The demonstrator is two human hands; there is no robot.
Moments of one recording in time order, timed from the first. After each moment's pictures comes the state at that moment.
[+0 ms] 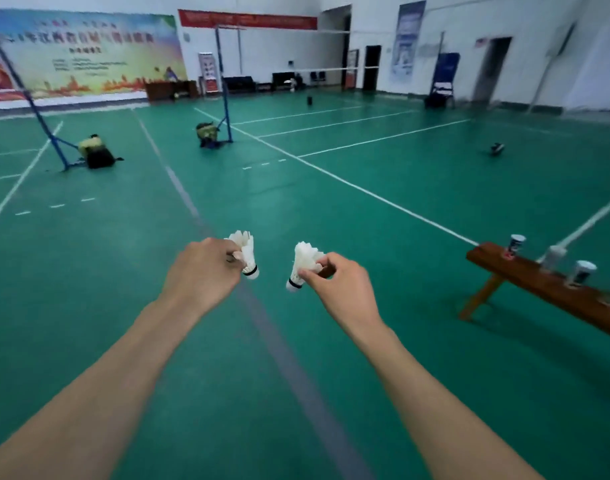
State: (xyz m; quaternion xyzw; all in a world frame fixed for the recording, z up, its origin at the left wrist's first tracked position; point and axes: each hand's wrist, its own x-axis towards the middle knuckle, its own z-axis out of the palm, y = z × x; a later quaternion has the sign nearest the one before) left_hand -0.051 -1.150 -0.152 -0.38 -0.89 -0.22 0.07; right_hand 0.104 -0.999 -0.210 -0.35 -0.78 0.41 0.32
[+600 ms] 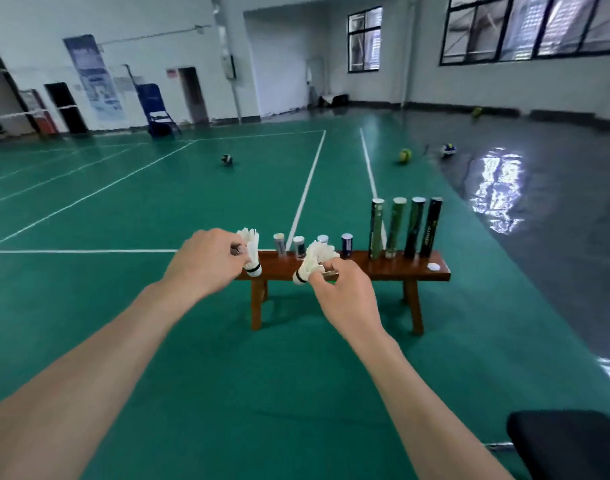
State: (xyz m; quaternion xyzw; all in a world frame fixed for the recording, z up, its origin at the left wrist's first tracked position) left_hand 0.375 -0.616 -0.145 -0.77 -0.62 -0.17 -0.02; right_hand 0.586 -0.663 -0.235 -0.64 -0.56 0.24 0.47
